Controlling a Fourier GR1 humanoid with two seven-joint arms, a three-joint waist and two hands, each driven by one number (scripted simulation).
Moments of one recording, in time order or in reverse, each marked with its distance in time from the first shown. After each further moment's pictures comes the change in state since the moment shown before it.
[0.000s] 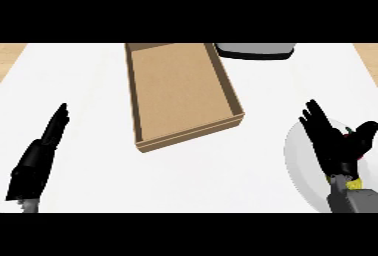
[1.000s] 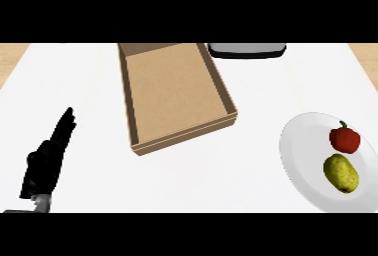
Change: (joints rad) left arm -0.017 -0.078 0.021 0.078 0.007 0.015 0.067; right arm 0.153 0.026 -0.600 0.199 -0.299 -0.091 -0.207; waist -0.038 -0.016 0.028
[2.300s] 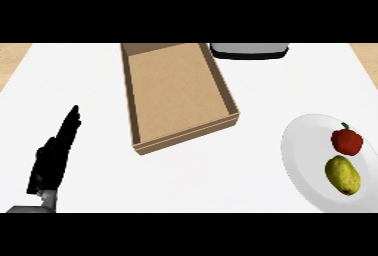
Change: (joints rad) left arm -0.022 -0.067 0.043 0.015 -0.073 -0.058 0.018; right arm 0.119 -0.328 0.227 -0.140 0.115 0.594 0.493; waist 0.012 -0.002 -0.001
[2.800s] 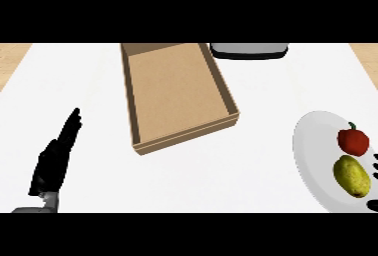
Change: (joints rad) left arm 0.012 -0.050 0.047 0.024 -0.053 -0.045 -0.041; right arm -0.005 0.079 -0.009 -0.051 0.080 0.014 0.085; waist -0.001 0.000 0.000
